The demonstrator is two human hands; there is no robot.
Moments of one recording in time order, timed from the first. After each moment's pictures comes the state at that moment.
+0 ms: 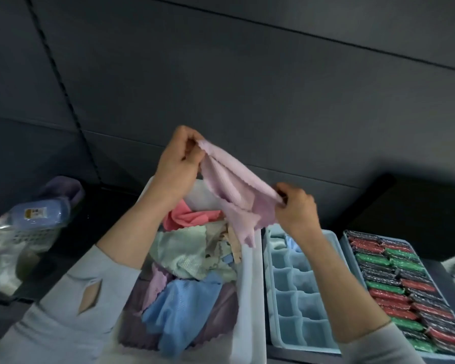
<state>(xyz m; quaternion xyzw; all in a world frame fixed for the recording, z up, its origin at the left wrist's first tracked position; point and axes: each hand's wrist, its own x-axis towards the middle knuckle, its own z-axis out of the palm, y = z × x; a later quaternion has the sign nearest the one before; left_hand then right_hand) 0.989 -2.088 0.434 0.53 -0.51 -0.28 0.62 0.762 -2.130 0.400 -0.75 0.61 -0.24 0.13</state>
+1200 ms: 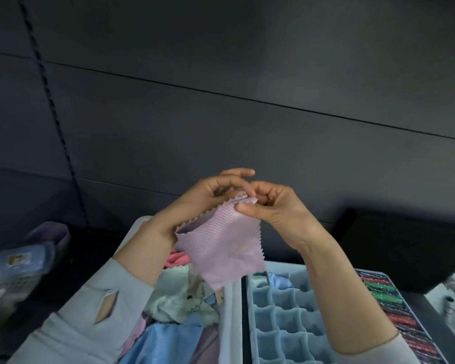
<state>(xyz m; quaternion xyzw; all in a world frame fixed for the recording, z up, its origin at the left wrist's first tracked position) 0.930 -2.087 0.492 0.32 -0.67 -0.45 0.49 0.747 -2.111 0.504 -0.70 0.28 -0.35 0.56</state>
